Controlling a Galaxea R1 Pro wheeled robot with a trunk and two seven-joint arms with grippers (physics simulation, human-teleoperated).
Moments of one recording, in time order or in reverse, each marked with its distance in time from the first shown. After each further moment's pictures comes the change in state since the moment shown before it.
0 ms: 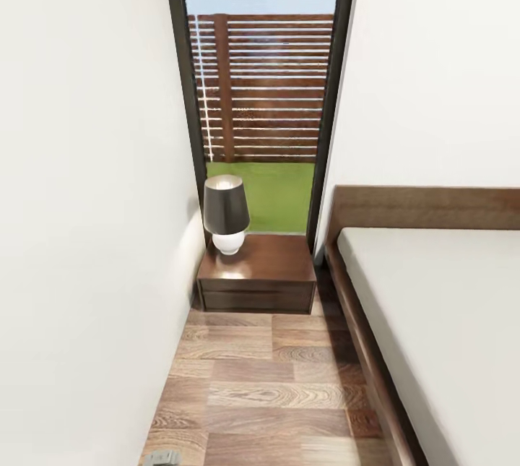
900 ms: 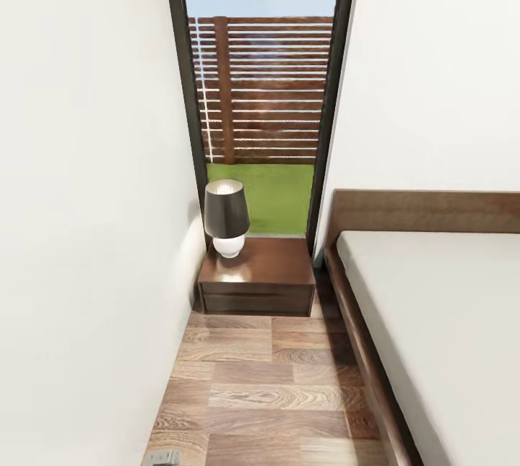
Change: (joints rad) left arm 0.000 0.000 0.000 0.000 0.000 0.000 0.000; right arm 0.000 0.000 -0.002 -0.003 -0.002 0.005 0.001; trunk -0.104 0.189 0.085
